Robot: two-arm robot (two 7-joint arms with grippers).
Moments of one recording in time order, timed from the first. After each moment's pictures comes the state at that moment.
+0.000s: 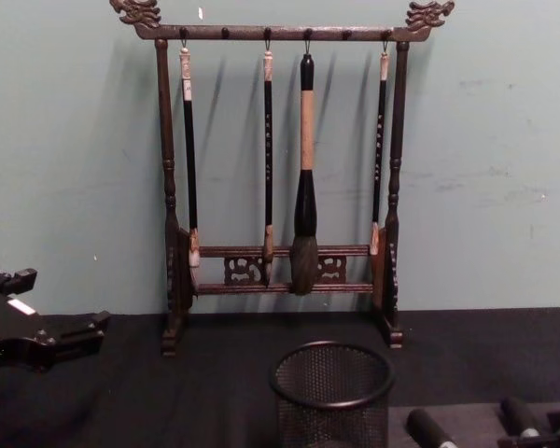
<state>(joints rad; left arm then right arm) -0.20 0.60 0.45 -1.41 -0.25 -0.12 0.03 0.28 0.51 -0.39 -1.41 0.34 0.49 0.35</state>
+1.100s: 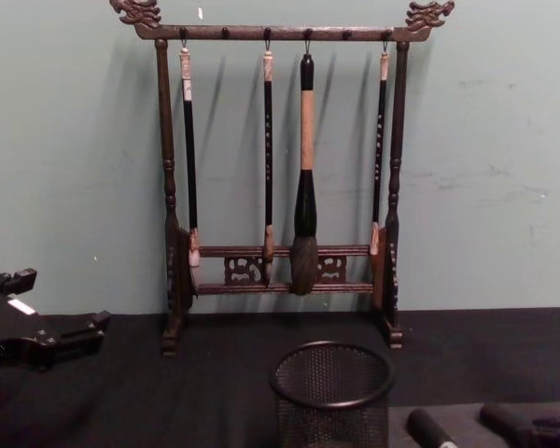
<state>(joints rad) -0.20 0.60 0.45 -1.41 -0.25 -0.12 0.03 0.27 0.51 -0.39 -1.41 0.34 0.49 0.35</state>
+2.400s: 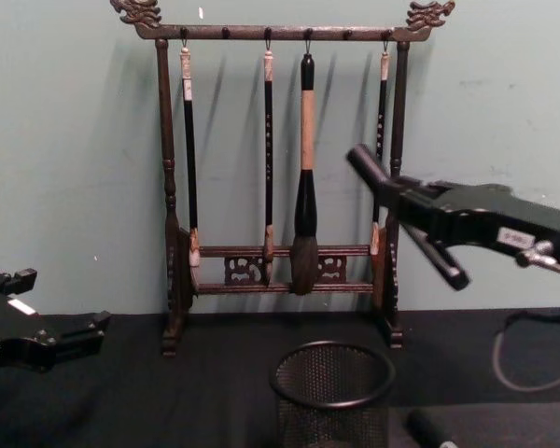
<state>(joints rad) -0.20 0.60 0.45 -1.41 -0.25 -0.12 0.03 0.35 0.33 -0.36 -1.37 0.42 -0.07 0.51</state>
